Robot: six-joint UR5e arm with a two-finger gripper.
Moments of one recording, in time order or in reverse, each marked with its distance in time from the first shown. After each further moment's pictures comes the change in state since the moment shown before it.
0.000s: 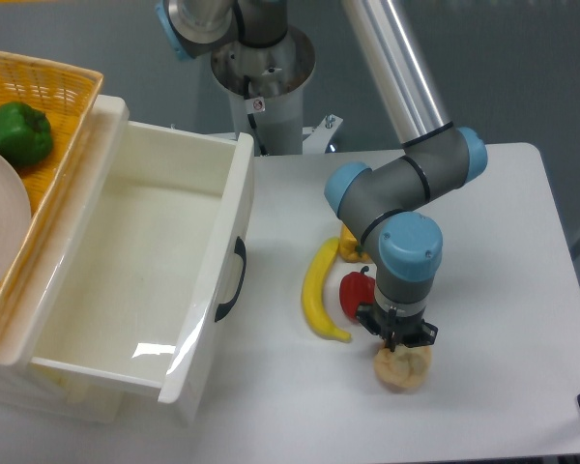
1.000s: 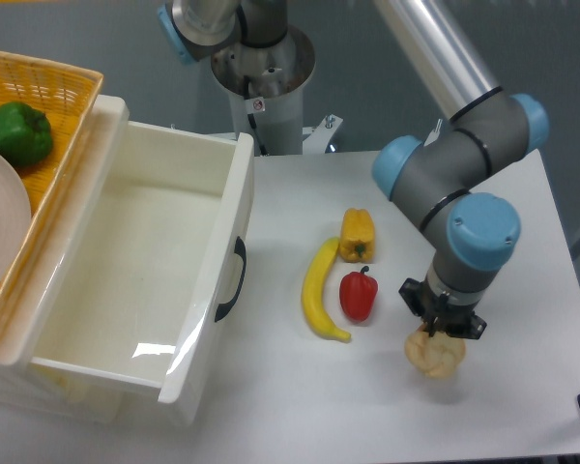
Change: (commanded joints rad) arm 0.084 -0.005 0.299 -0.457 0.027 0.434
